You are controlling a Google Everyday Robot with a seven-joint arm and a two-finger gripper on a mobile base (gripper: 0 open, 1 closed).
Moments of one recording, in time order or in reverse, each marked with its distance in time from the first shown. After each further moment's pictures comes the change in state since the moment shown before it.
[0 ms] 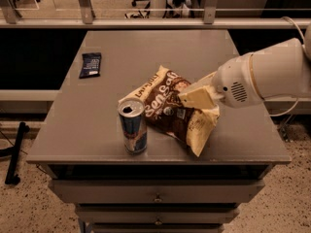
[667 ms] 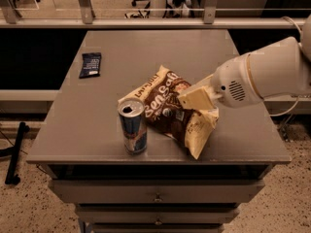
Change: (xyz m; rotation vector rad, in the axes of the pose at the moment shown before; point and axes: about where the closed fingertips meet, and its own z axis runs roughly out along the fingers) arm 0.003 0.004 0.003 -0.012 0.033 0.045
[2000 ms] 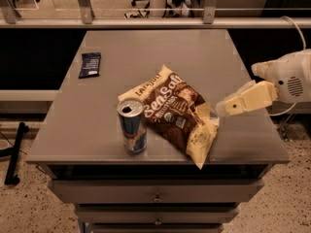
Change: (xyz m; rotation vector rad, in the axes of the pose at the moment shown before) arm 0.034 -0.077 -0.065 0.116 -0.068 0.015
